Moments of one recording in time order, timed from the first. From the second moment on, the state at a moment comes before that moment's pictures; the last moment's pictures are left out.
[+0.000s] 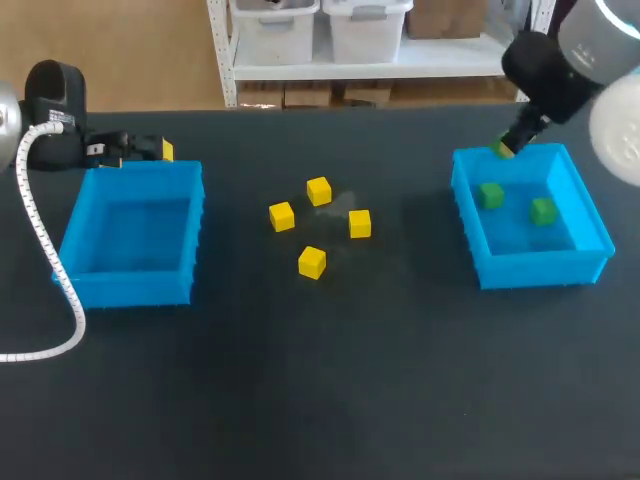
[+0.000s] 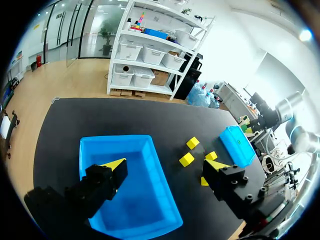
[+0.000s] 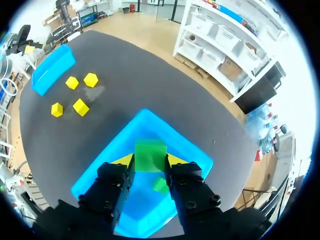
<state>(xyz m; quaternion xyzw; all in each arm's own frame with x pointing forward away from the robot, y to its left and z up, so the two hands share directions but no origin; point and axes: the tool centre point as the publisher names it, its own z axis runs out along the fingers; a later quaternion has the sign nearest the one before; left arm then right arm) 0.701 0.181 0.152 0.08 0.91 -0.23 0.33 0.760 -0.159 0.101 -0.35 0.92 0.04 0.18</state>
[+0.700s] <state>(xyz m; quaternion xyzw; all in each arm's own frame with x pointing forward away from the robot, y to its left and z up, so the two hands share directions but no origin) 0.701 0.181 0.152 0.08 0.91 -0.23 0.33 0.750 -0.160 0.085 -0.34 0.92 0.06 0.19</state>
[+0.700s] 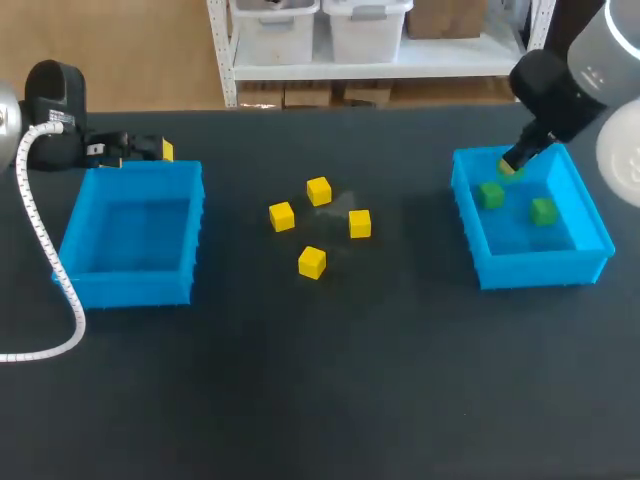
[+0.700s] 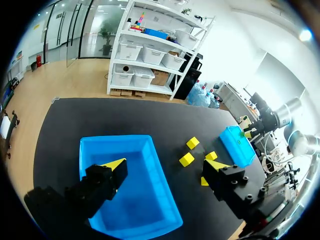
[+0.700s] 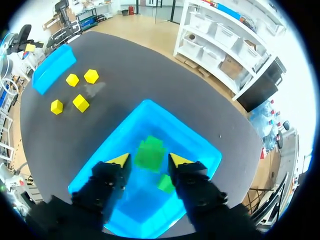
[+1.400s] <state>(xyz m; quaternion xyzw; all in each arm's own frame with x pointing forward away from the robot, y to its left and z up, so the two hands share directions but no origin) 0.709 0.187 0.159 0.14 0.91 -0.21 0.34 0.749 -0.152 0.087 -0.35 0.92 0.06 0.19</state>
